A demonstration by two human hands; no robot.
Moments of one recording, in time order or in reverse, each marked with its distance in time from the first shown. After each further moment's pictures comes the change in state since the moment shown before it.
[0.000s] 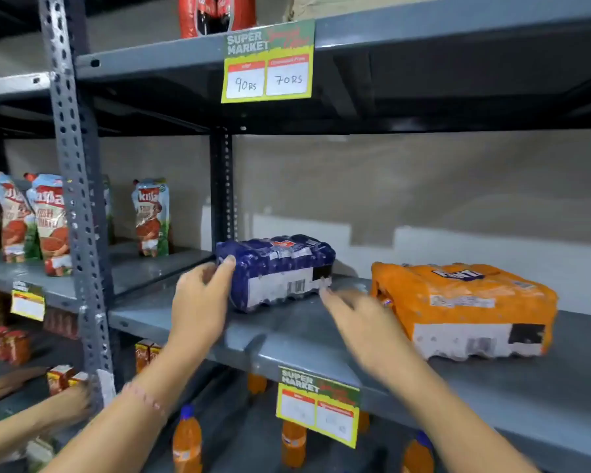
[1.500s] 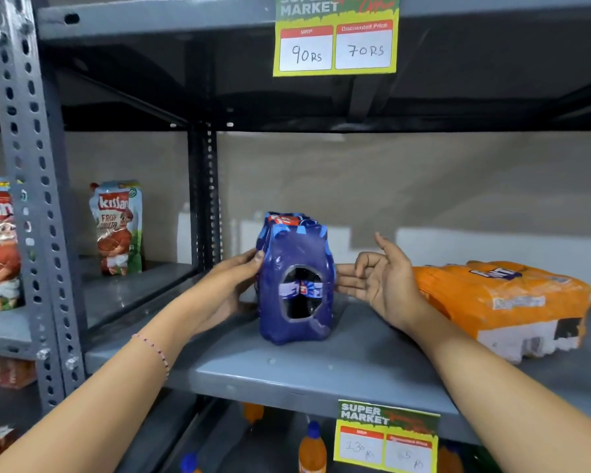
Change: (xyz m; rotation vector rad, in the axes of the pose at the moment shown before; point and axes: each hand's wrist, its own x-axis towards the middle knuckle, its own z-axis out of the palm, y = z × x) left_hand 0.131 -0.051 0.014 -0.584 -0.887 -0.123; right_hand 0.132 0.037 0.037 1.056 -0.024 0.088
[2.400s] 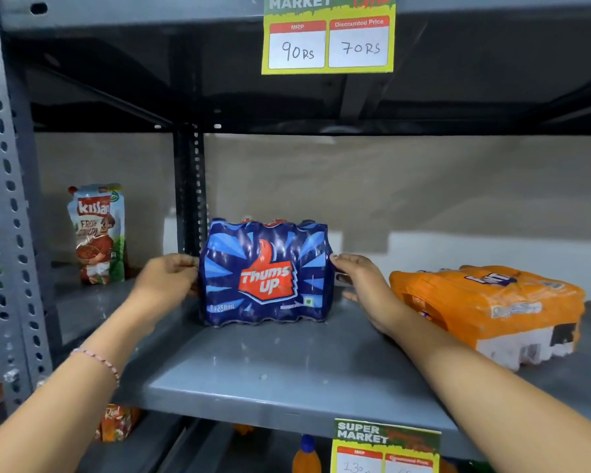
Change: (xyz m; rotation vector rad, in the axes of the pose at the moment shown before) left_hand 0.011 0.006 -0.063 0.438 0.484 0.082; right_hand 0.016 0.012 0.013 -0.421 0.232 -0.036
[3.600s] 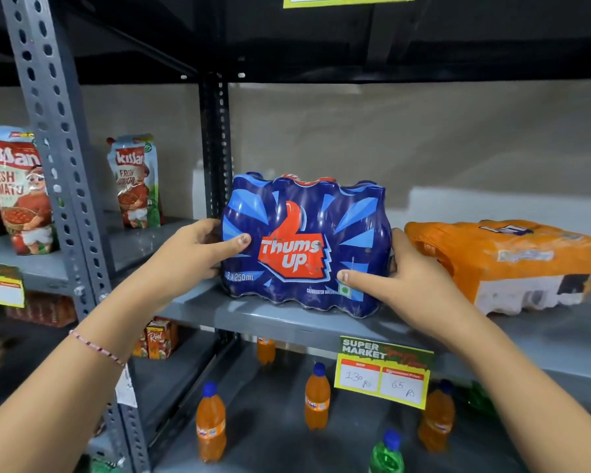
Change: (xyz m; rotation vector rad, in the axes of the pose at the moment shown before) left_hand -0.113 0.045 -0.004 0.039 -0.226 -0.034; right_hand -0.140 -0.032 -0.026 -0.721 -0.094 -0.177
